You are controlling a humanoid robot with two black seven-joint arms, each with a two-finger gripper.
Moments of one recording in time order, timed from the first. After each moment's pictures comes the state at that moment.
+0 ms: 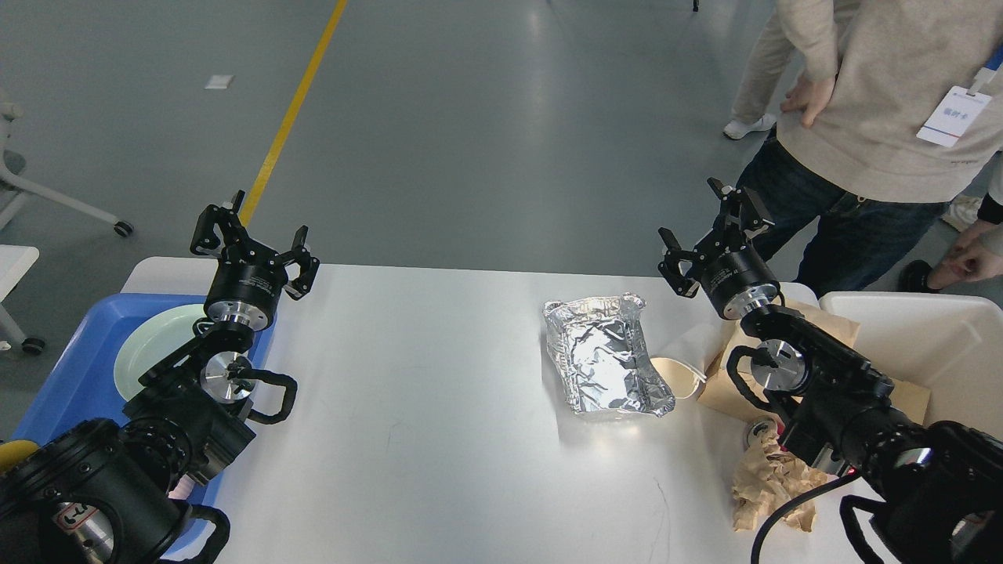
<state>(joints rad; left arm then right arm) -0.88 -0.01 -0.73 0.06 -0.19 -0.62 -0.46 0.80 -0.08 0.64 0.23 -0.09 0.47 0.44</state>
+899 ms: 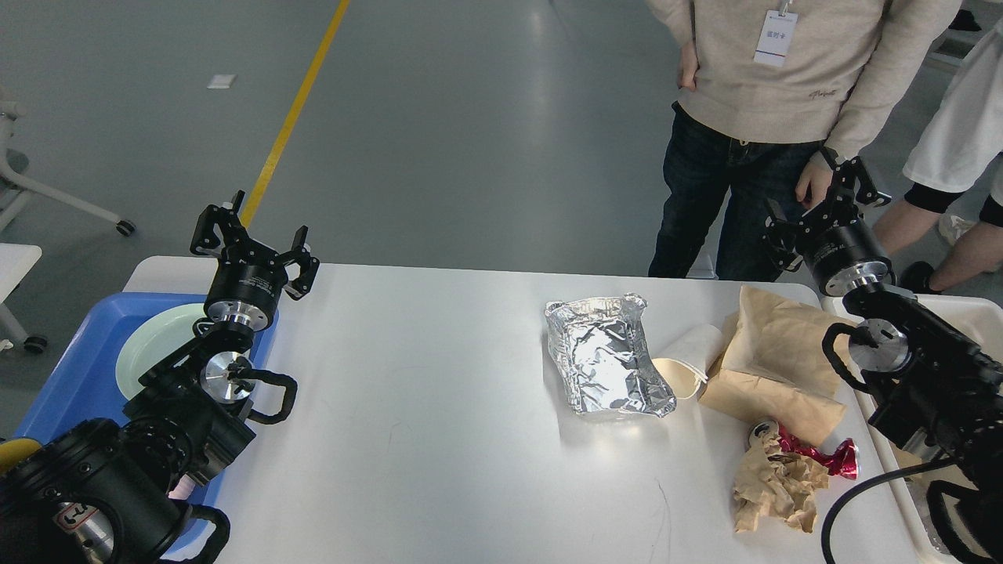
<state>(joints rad) -0.88 -0.01 -0.73 0.06 -0.19 -0.62 -0.46 0.82 -0.27 0.66 0.23 -0.09 0.48 0.45</state>
